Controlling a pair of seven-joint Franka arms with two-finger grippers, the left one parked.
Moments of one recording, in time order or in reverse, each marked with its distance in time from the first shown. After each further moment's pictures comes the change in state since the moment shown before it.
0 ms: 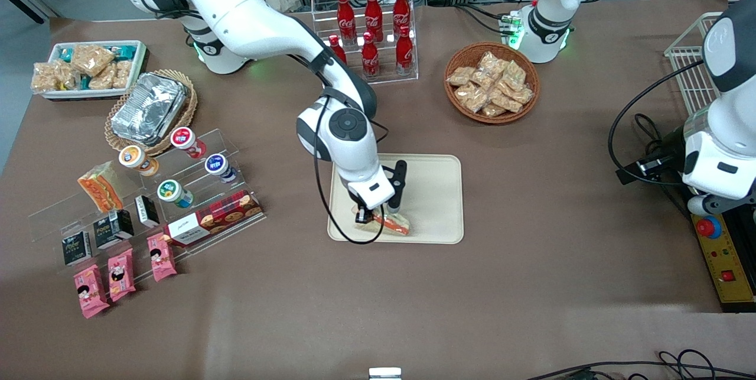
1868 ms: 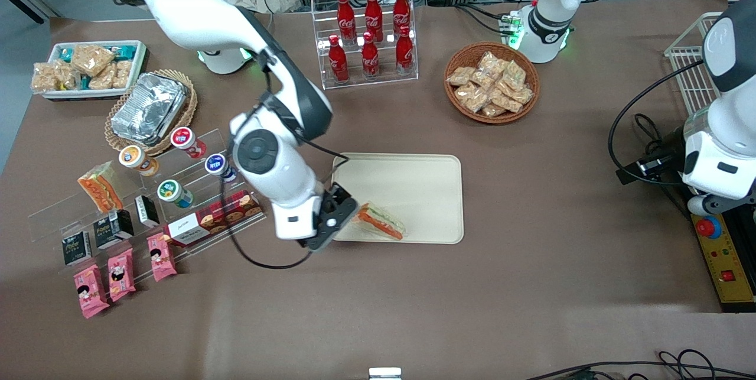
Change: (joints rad) arm -0.178 -0.183 -0.049 0.040 0.271 -0.249 0.253
